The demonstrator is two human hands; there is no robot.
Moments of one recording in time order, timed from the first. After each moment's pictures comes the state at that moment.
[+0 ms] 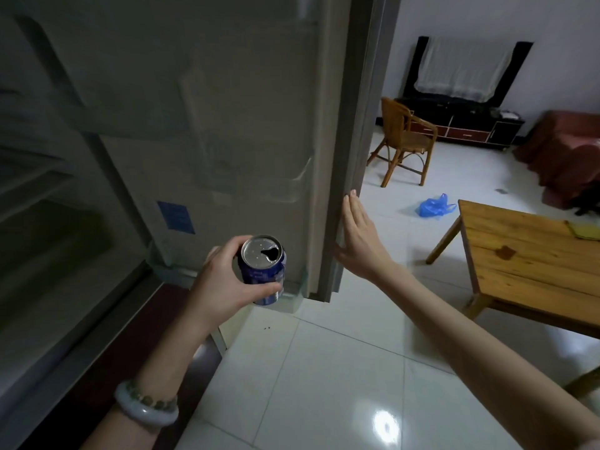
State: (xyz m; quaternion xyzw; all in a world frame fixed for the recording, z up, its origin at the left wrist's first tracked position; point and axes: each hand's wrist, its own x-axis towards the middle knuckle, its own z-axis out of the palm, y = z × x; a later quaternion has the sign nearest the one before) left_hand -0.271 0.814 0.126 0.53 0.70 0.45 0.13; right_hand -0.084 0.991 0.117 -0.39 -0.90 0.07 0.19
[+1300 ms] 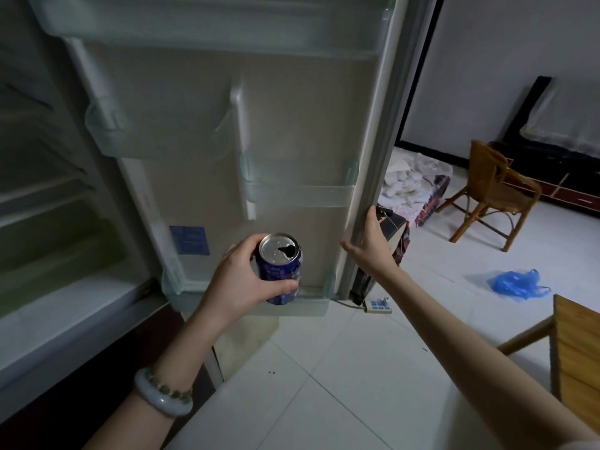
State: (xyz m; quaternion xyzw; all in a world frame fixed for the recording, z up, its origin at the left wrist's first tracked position) left_hand -0.294 1.005 0.138 0.42 0.77 0.48 0.07; right_hand -0.186 1.253 0.103 -0.34 -0.87 0.25 0.25
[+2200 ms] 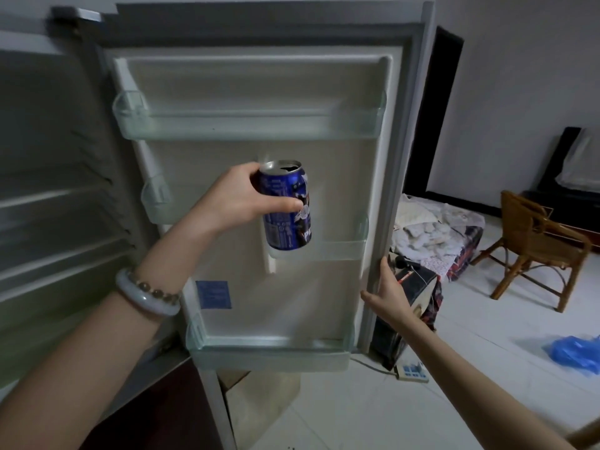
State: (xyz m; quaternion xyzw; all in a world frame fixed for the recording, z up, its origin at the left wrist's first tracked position) left_hand -0.345 1.040 0.327 0.47 0.74 0.48 0.05; right_hand -0.195 1.281 0.115 -0.31 -0.86 0.32 0.24
